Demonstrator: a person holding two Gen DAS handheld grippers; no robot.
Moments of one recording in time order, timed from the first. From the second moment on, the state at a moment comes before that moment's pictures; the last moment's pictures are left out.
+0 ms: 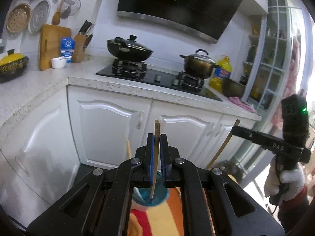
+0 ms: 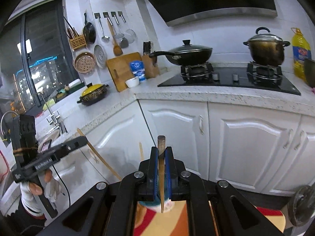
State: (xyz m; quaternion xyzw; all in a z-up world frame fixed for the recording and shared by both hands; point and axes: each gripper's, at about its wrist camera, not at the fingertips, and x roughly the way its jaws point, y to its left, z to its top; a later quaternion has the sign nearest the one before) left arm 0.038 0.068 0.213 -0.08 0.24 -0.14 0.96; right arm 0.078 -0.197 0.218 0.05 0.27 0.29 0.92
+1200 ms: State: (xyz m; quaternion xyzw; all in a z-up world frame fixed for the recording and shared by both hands) left arm 0.071 0.052 0.120 -0.08 0.32 -0.08 0.94; right arm 0.129 -0.197 0.086 0.11 0.39 0.27 0.88
